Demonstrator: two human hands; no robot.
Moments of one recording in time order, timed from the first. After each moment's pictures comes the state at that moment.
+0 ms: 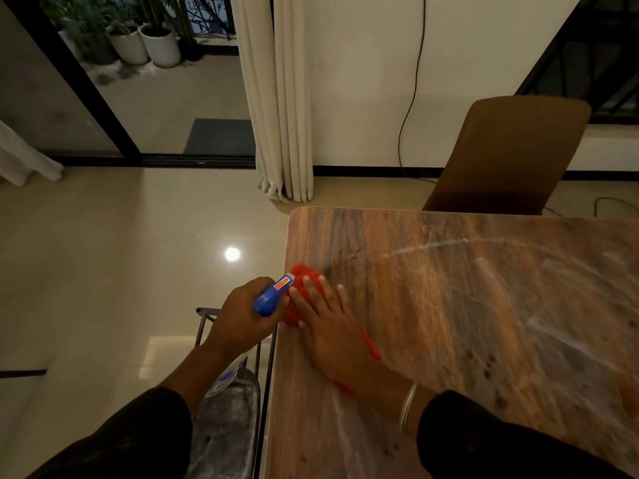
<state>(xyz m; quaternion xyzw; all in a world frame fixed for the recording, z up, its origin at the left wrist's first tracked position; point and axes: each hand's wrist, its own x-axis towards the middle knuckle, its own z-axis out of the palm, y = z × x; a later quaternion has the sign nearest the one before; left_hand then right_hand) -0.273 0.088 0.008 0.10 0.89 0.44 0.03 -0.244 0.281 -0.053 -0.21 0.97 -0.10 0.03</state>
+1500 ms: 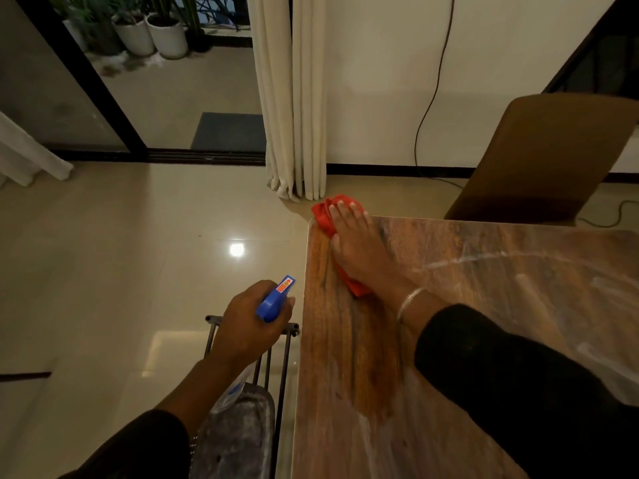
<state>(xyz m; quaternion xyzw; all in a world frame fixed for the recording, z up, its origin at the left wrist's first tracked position) -0.298 0.064 0.001 0.05 0.89 0.46 0.00 -0.438 0.287 -0.037 -0.13 0.98 -0.11 0.05</state>
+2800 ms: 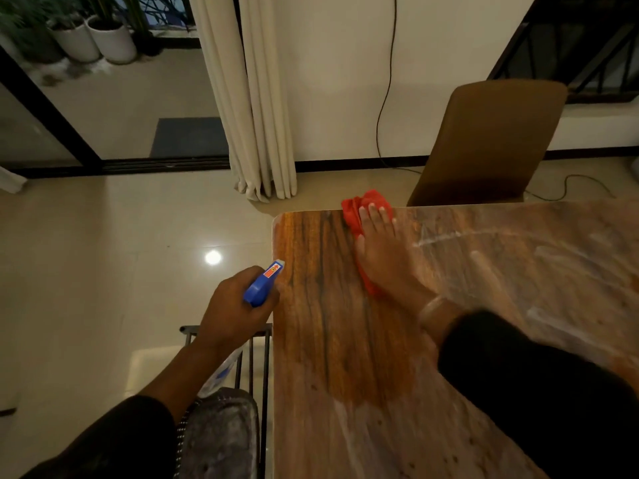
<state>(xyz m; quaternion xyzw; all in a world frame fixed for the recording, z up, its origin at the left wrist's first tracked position) -0.316 0.091 0.026 0.10 0.89 0.44 0.03 -0.388 0.380 -0.029 0.01 0.99 -0.11 0.02</state>
